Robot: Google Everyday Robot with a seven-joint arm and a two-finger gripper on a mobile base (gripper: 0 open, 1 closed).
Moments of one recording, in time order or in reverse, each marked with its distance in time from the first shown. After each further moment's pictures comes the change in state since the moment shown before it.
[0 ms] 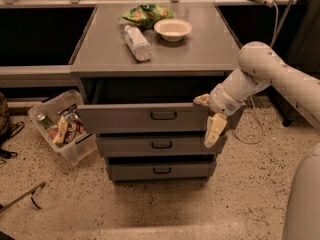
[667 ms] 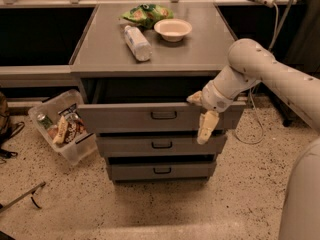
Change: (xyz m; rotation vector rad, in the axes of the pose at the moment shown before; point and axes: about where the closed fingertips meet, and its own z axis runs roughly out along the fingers) arm -0.015 -0.018 0.004 0.068 0.052 -0.049
